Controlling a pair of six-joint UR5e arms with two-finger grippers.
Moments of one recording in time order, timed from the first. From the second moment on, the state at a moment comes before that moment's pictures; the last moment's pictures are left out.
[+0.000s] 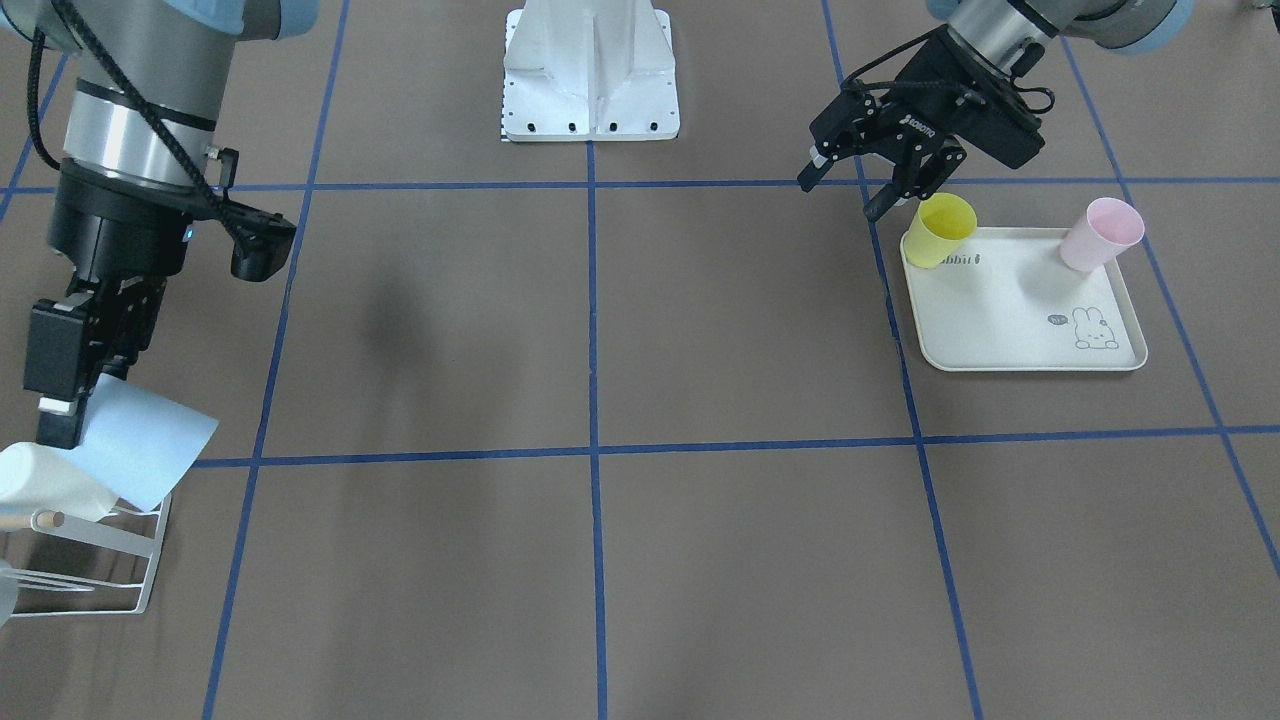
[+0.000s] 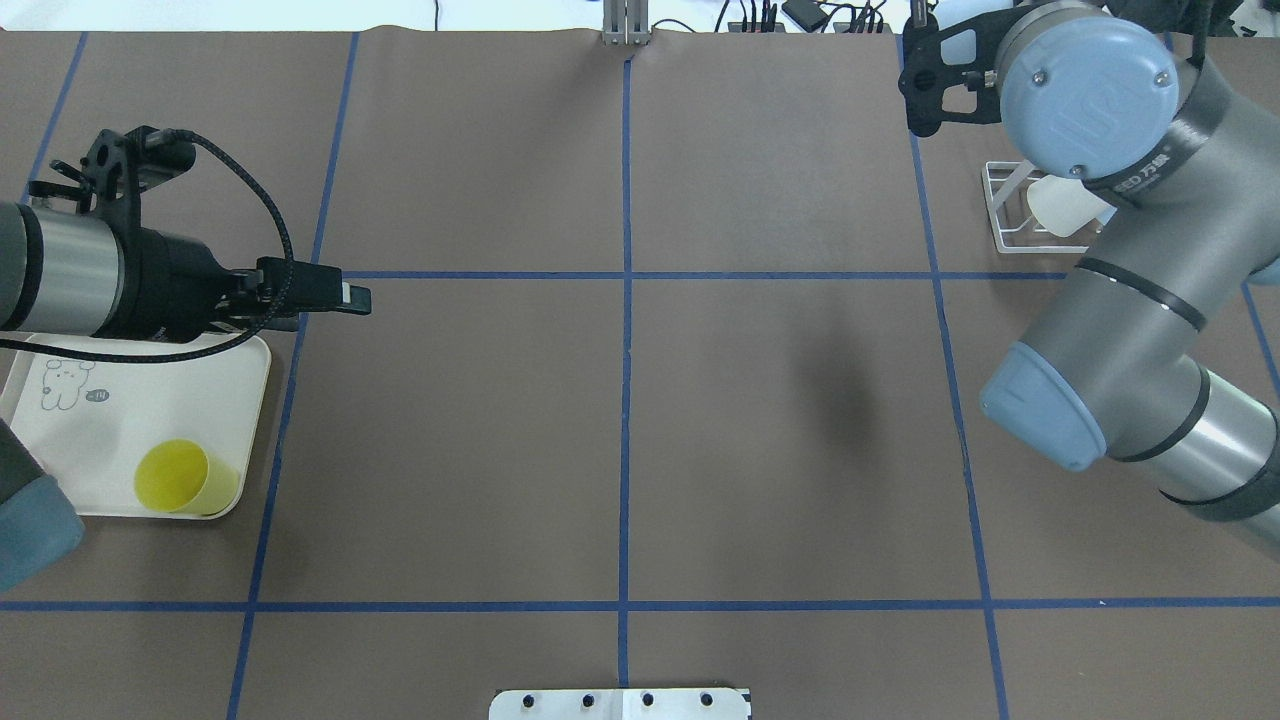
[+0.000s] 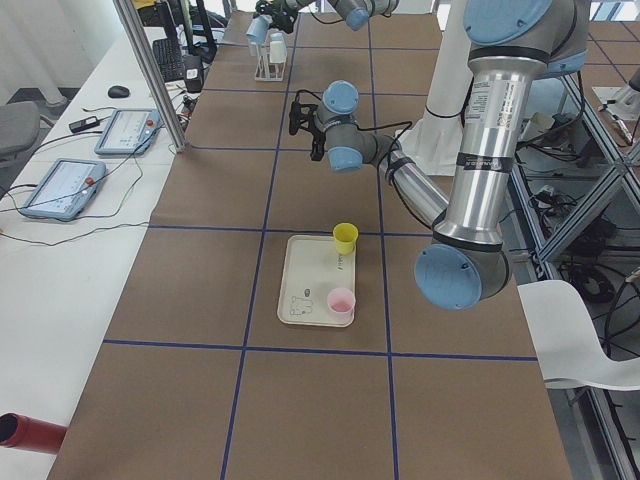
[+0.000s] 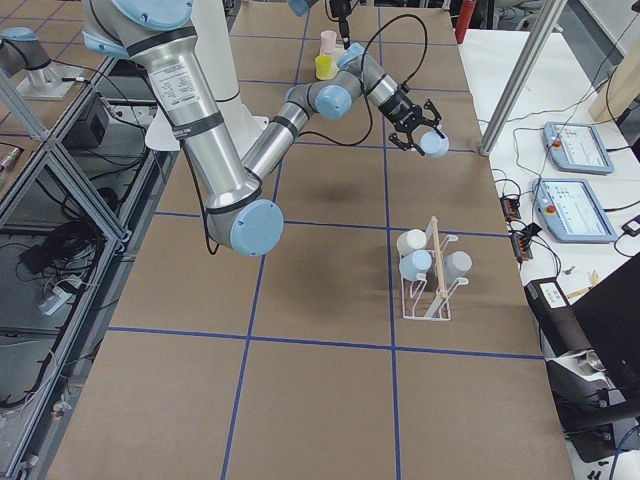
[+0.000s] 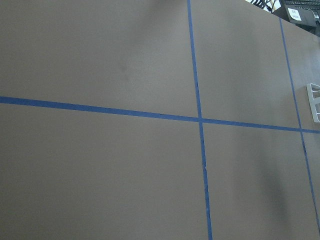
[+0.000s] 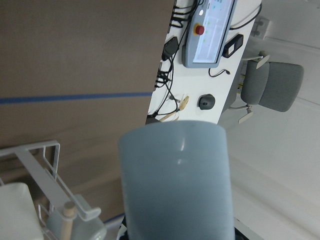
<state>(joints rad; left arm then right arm) -0.78 -1.72 -2.09 -2.22 -2.06 -1.32 0.85 -1.11 1.94 -1.65 1.14 -0.78</state>
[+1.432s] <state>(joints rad) -0.78 -1.72 -2.11 -2.22 -2.05 -1.33 0.97 -1.14 1.59 -1.39 1.17 -1.31</state>
